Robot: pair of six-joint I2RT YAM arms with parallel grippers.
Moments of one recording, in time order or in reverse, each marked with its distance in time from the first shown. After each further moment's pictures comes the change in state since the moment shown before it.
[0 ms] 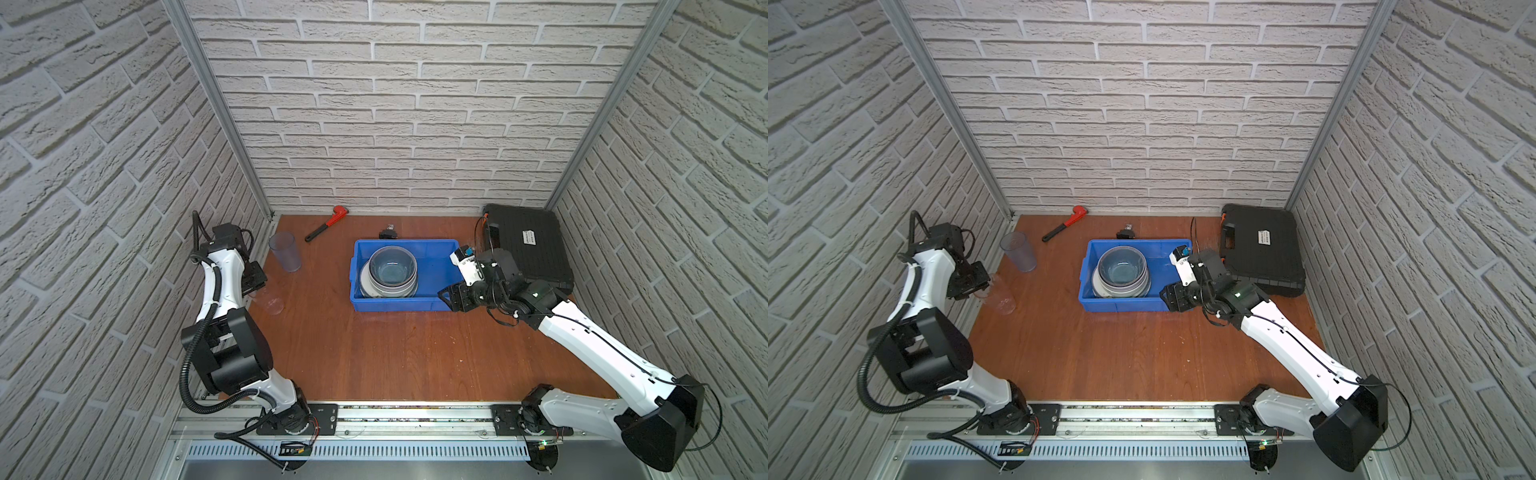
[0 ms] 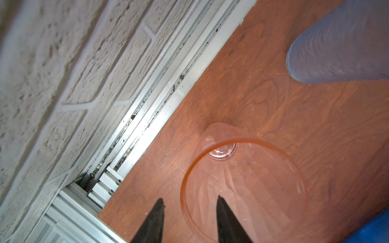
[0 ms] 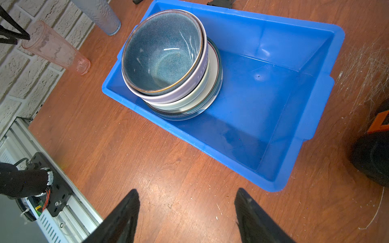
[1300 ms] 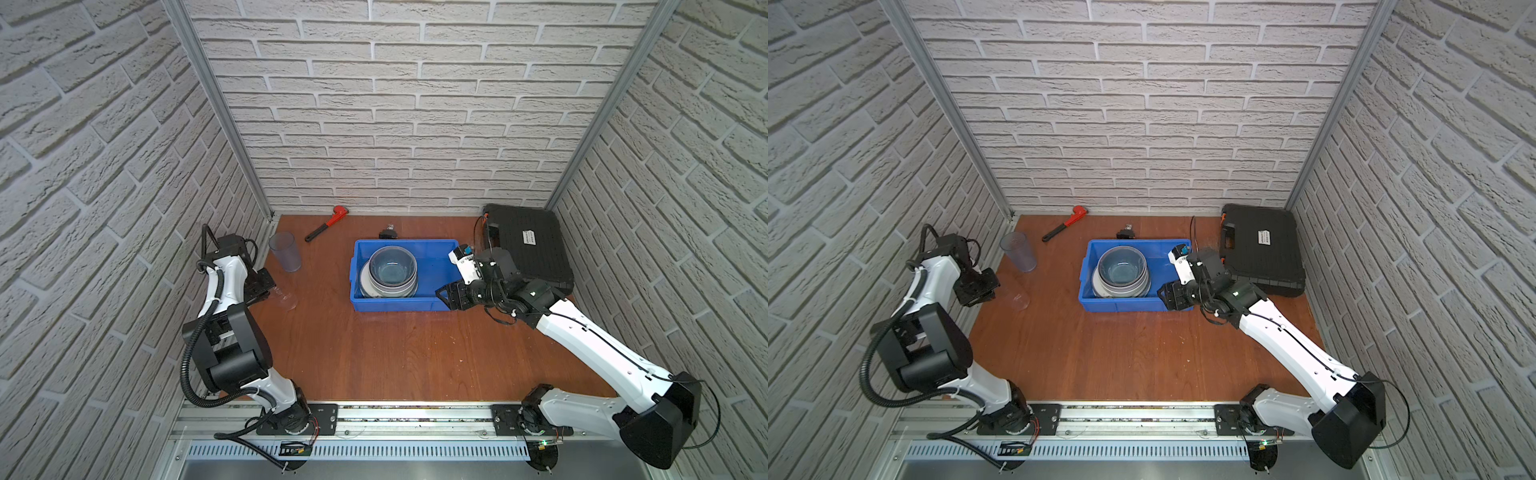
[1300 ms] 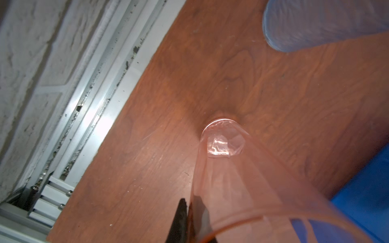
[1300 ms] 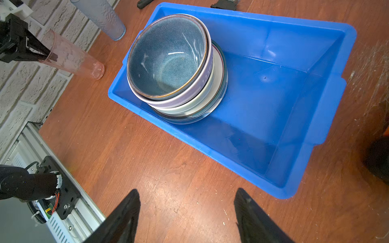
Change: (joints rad) left arm 0.013 -0.005 -0.119 0.080 0.233 0.010; right arm 0.000 0.020 0.000 0.032 -0.028 0.029
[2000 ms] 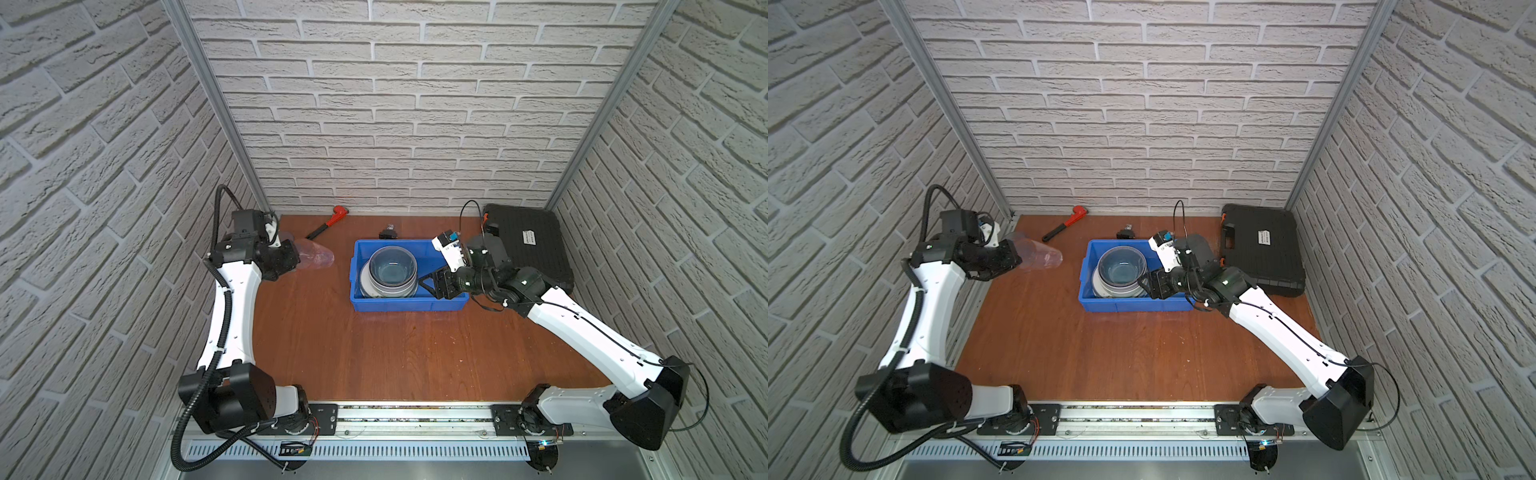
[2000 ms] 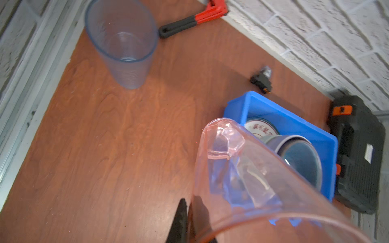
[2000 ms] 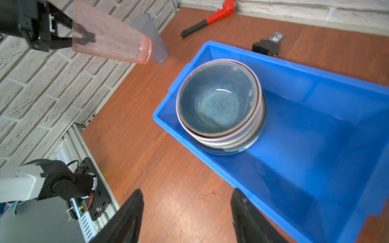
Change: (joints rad) left arm -0.299 -0.257 0.159 -0.008 0.192 -0.083; right arm 0.096 0.111 0.194 0.062 -0.079 -0.014
